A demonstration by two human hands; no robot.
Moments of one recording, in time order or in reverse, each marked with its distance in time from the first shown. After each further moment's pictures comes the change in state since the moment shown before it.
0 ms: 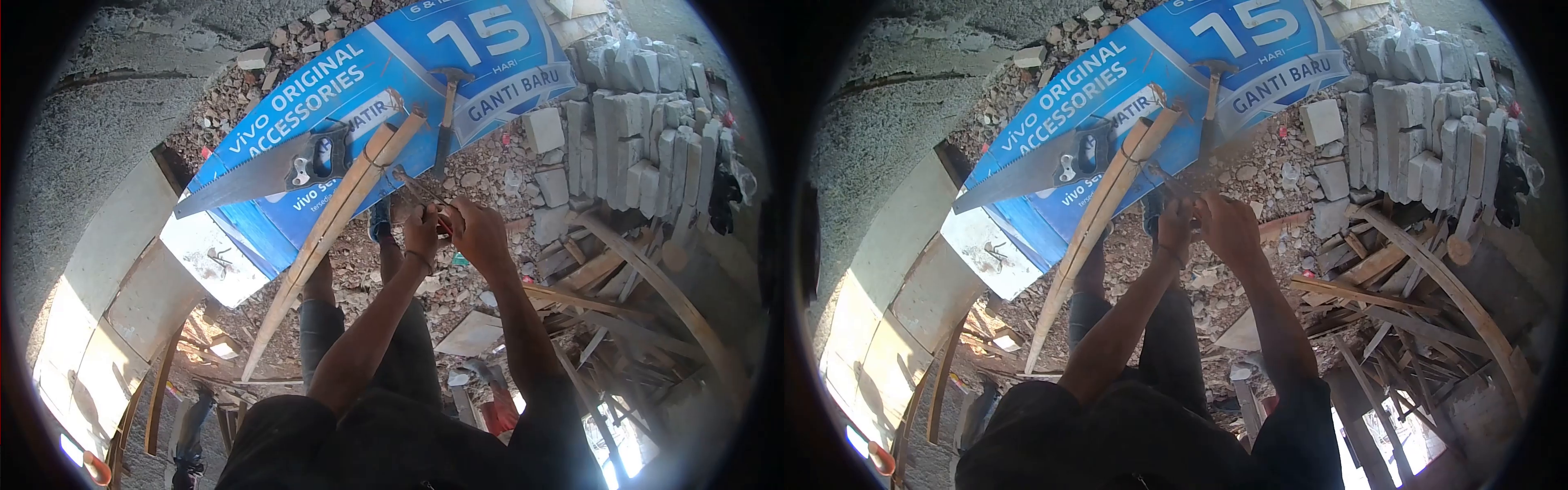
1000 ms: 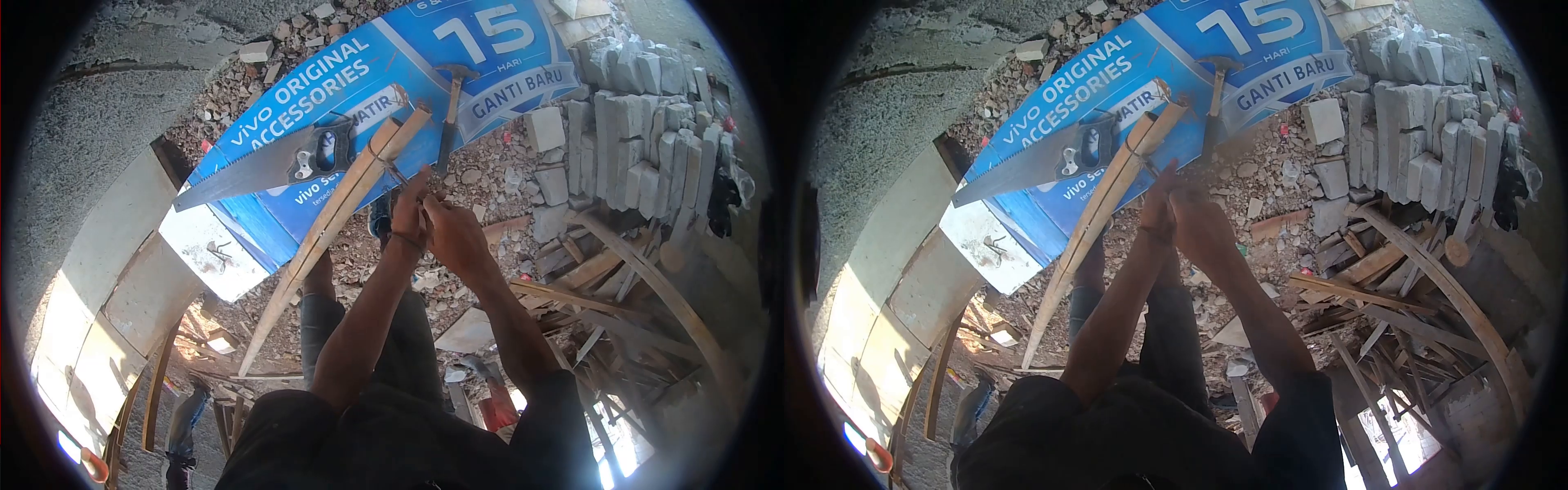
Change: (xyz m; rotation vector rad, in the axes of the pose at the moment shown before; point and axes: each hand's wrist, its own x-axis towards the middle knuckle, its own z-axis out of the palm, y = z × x) left_hand 0.026 0.030 -0.015 -0.631 -0.149 -0.124; right_hand 0.006 -0.041 0.019 0.025 -0.097 -0.069
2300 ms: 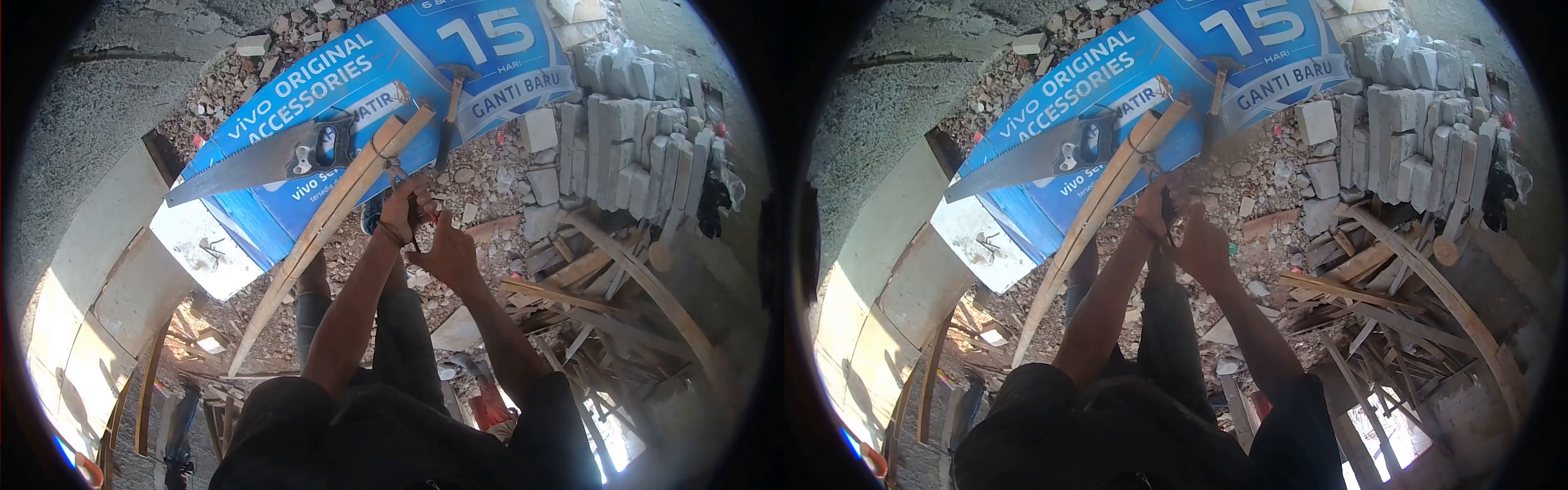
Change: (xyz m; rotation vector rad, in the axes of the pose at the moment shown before) left_hand 0.009 0.025 -0.033 0.067 -0.260 -0.240; right_hand -0.025 -0.008 0.026 -0.062 -0.227 0.425
